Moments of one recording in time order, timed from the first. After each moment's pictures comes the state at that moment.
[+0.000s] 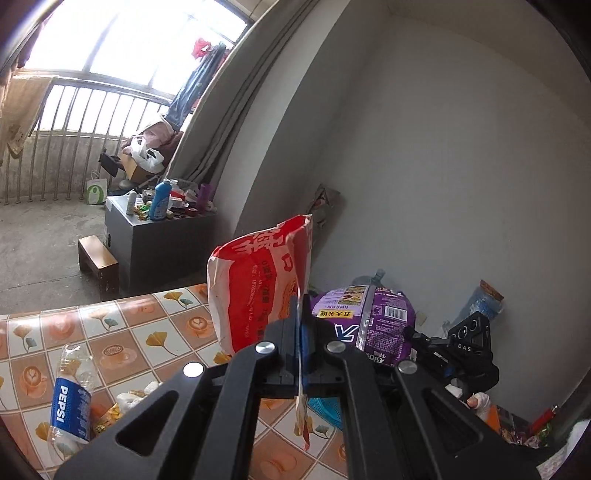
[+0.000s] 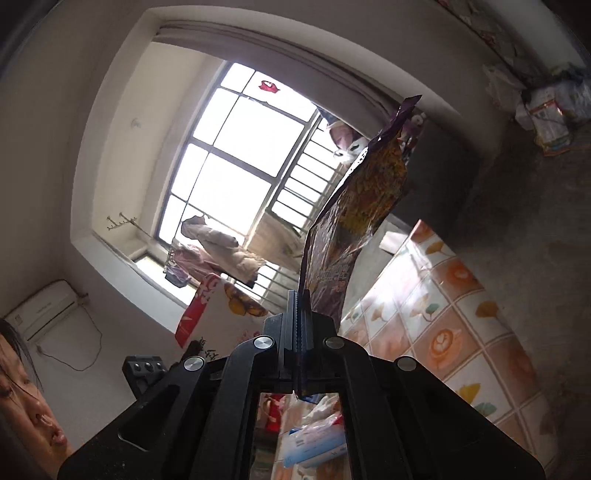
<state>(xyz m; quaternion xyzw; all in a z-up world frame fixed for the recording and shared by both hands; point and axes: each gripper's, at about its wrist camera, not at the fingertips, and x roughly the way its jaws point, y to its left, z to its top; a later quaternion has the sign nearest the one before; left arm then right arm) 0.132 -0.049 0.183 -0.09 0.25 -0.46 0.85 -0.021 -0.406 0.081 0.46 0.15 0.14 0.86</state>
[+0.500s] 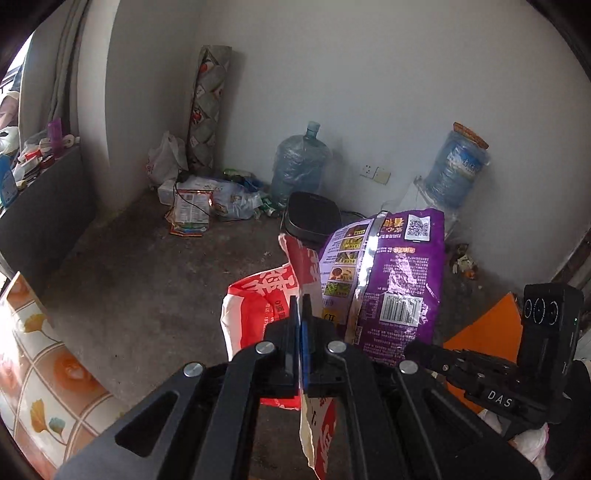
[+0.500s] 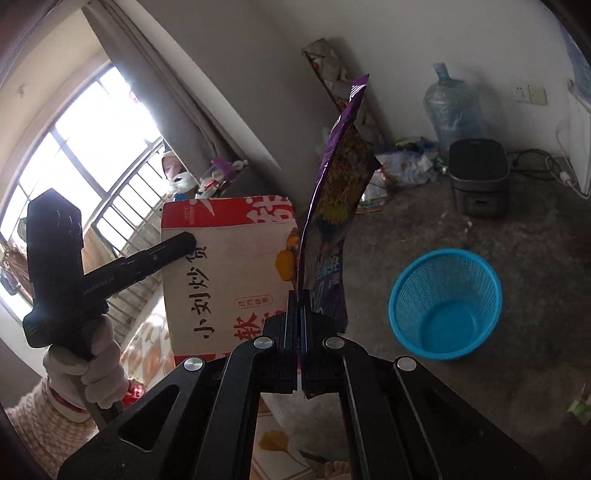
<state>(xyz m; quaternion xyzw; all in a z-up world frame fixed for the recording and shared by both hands) 0.122 -0.444 0.024 0.13 0.38 -0.57 0.72 -0.061 -0.504 -0.026 0.36 0.26 -0.19 0.88</state>
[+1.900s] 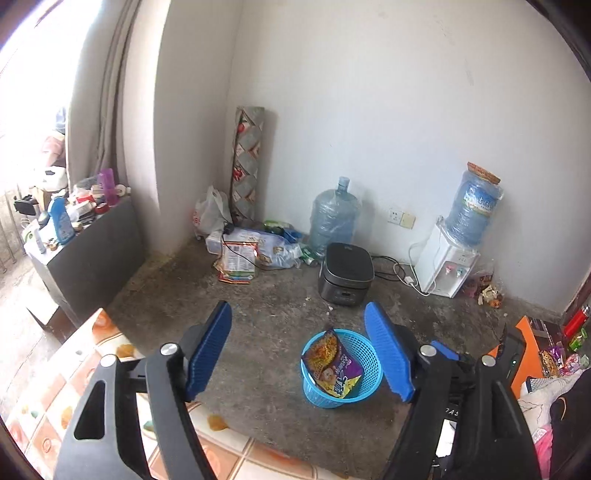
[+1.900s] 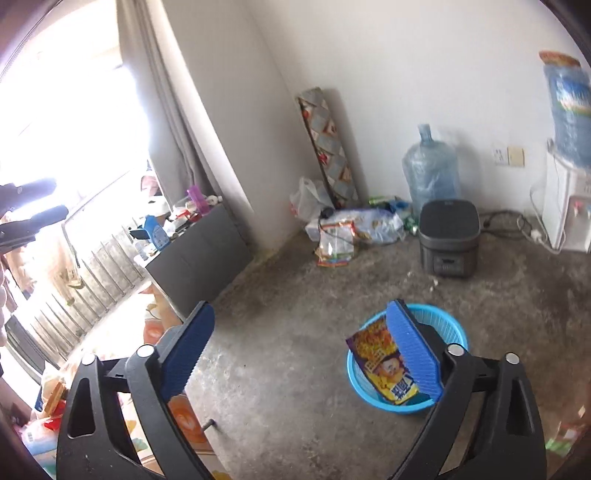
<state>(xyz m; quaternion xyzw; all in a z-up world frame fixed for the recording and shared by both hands) 0.139 -0.303 0.144 0.10 0.28 -0.52 0.80 -0.071 -0.447 -0.005 0.22 0.17 -0.26 0.93</state>
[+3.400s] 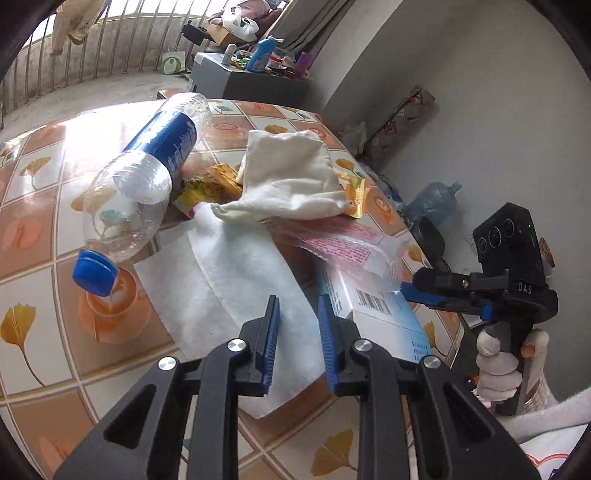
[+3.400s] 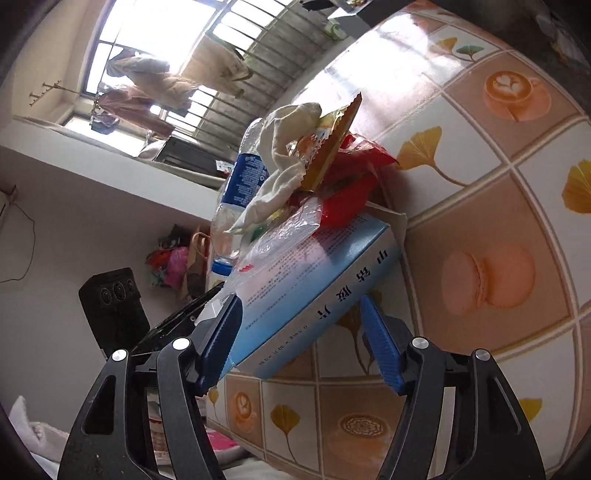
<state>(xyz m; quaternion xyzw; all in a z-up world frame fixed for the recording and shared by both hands) 0.086 0.082 -0.016 -0.07 0.48 -0.33 0.81 0.031 -0.192 -0.018 0.34 0.50 0.22 0.77</state>
